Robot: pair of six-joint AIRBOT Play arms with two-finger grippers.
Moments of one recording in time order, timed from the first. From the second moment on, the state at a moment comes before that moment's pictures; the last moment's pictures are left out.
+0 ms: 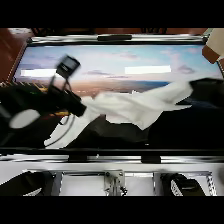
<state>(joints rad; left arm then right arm) -0.75 -1.03 1.35 1.81 -1.17 -1.70 0.01 -0.66 1.27 -1.31 1.13 1.56</state>
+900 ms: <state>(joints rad) -0.75 -0.92 1.27 1.83 -1.37 -1.83 0.01 -0.67 1.28 -1.32 1.55 1.67</state>
